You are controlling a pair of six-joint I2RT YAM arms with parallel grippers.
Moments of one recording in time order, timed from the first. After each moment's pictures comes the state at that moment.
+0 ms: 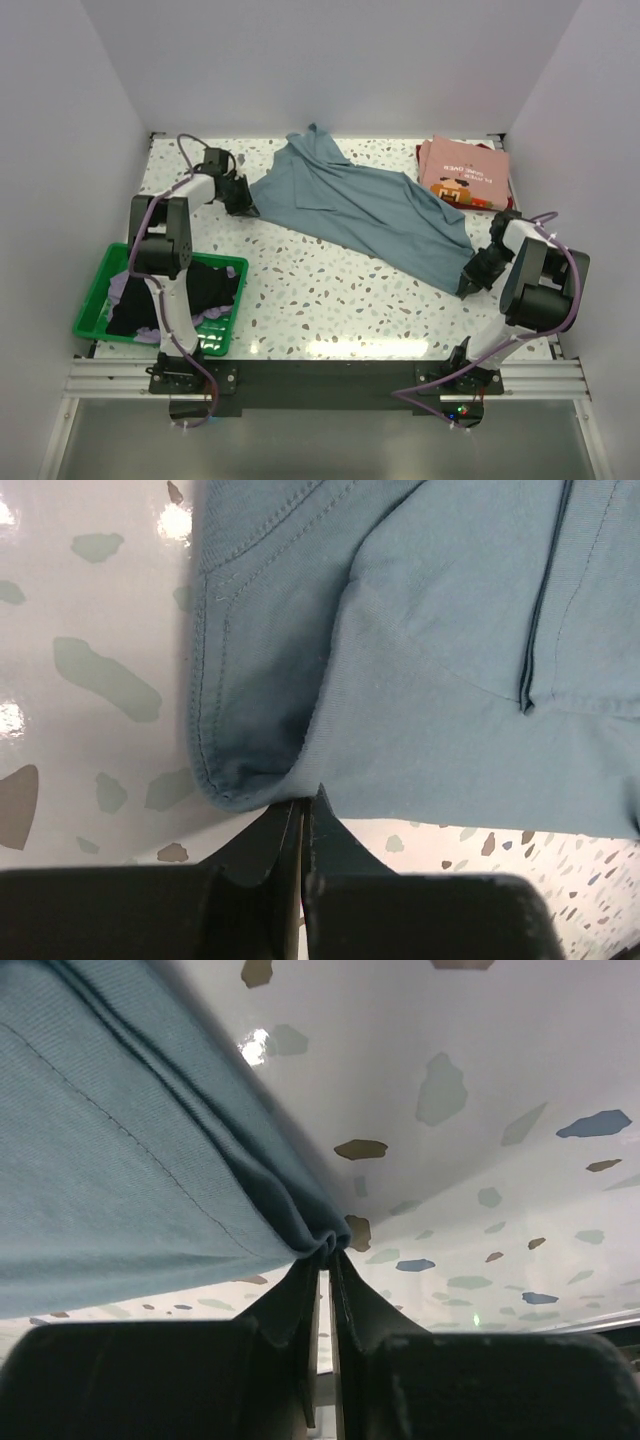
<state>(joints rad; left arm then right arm) -0.07 2.10 1.47 -0.44 0.36 -0.34 -0.35 1.67 0.94 -0.90 -0.06 0.48</state>
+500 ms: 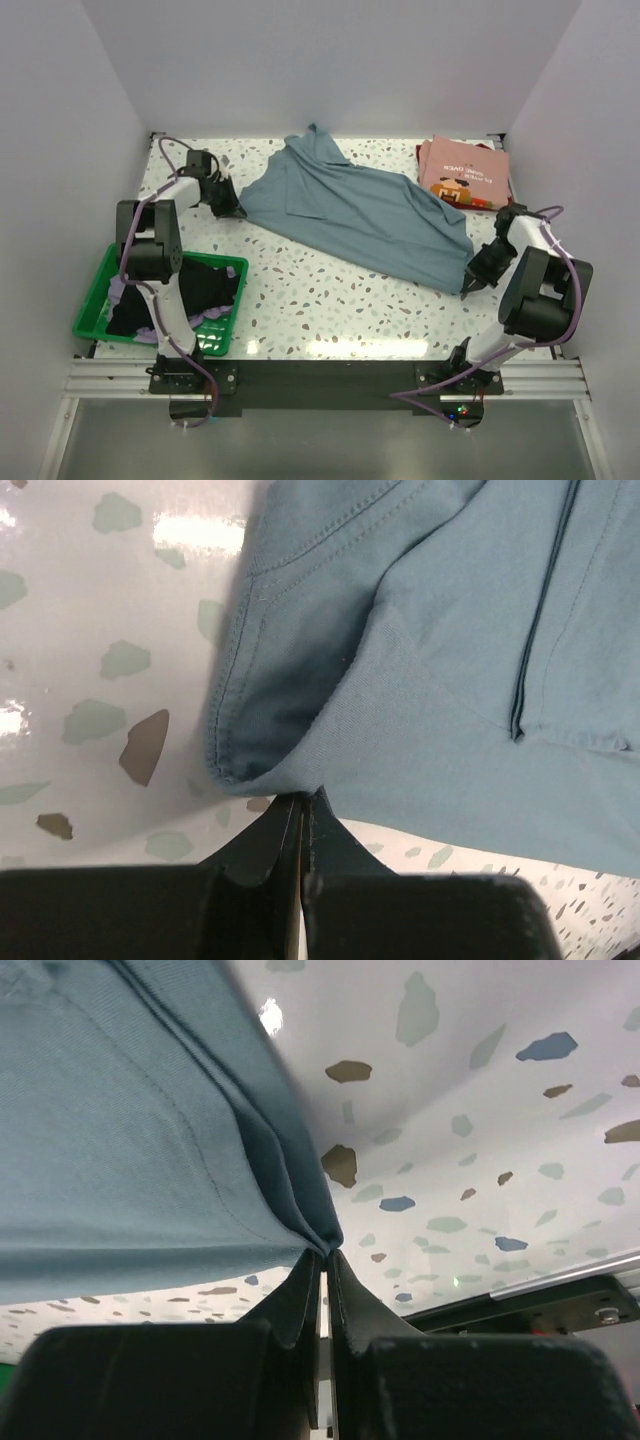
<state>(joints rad) 0.02 2.05 1.40 -0.42 0.38 -0.31 -0.35 1.61 0.99 -1.02 -0.05 0.45</state>
